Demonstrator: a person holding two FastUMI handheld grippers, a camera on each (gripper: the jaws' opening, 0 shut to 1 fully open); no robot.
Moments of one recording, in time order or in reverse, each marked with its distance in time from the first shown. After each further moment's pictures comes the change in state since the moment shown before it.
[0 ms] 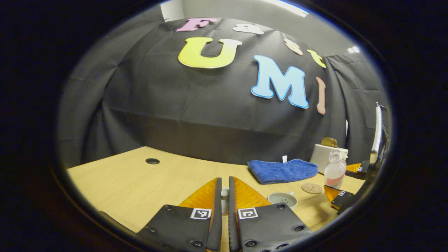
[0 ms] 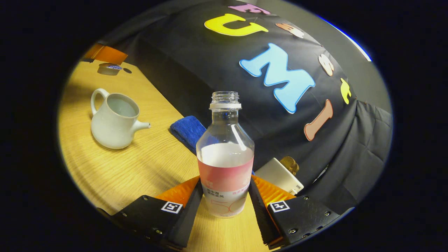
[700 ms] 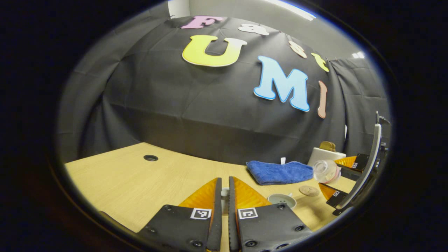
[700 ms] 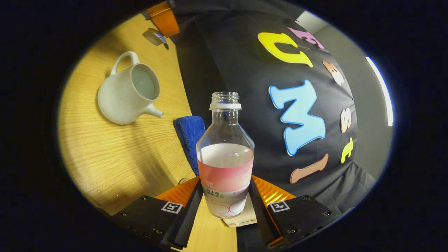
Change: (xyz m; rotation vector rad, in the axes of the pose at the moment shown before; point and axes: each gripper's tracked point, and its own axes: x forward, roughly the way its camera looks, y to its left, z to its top) left arm 0.003 0.005 -0.001 -0.039 0.007 -0.015; right arm 0.007 0.000 0.035 -0.483 -0.109 -0.037
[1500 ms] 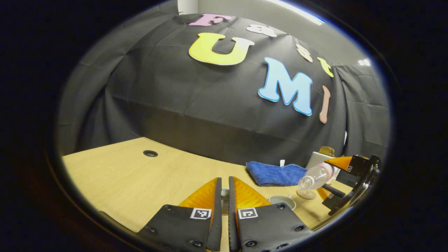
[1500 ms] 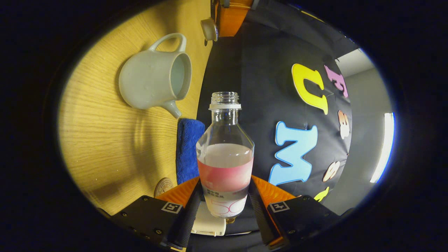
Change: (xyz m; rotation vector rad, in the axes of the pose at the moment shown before) left arm 0.002 0.007 0.000 -0.057 0.012 -0.006; right arm 0.007 -0.010 0.031 -0.377 -0.111 -0.073
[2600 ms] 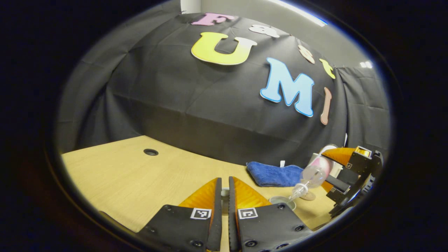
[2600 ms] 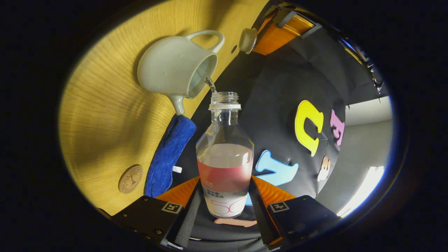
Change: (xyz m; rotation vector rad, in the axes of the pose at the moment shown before) left arm 0.000 0.004 -0.002 -0.029 0.002 0.003; right arm 0.006 -0.031 0.021 -0.356 -0.086 -0.106
